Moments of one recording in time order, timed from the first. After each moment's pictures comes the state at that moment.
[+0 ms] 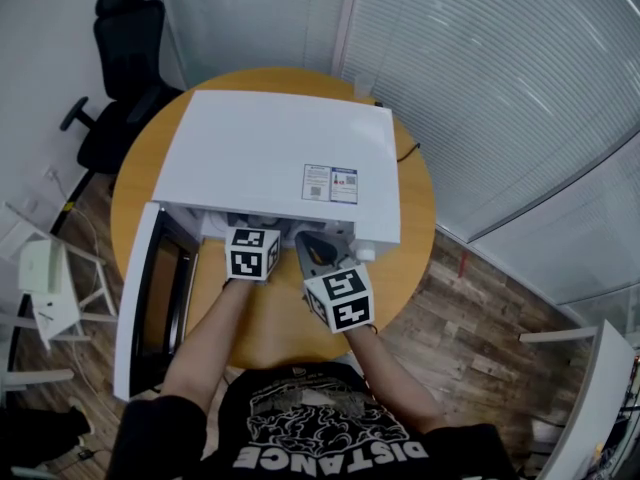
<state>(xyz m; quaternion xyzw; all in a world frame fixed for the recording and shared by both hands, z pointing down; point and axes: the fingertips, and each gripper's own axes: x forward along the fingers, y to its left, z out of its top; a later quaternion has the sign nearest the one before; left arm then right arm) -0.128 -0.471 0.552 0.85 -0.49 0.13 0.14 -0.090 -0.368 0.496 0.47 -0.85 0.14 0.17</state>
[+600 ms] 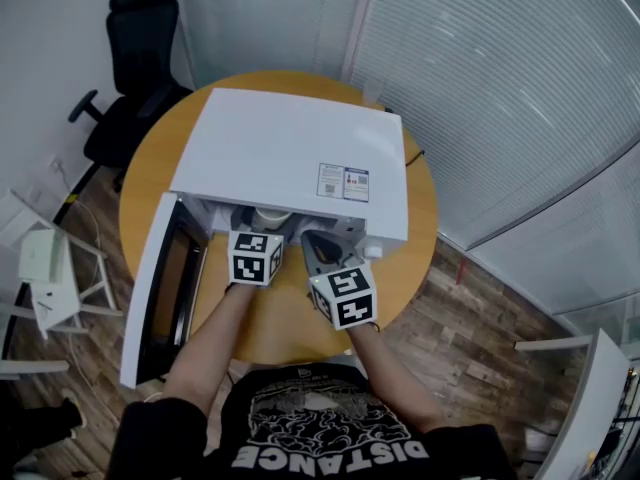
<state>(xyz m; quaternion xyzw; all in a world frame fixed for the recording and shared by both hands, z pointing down) -0.149 -0.447 0.536 0.85 -0.49 0.11 0.14 -0.104 -0.360 0.487 0.47 -0.86 0.13 0.17</state>
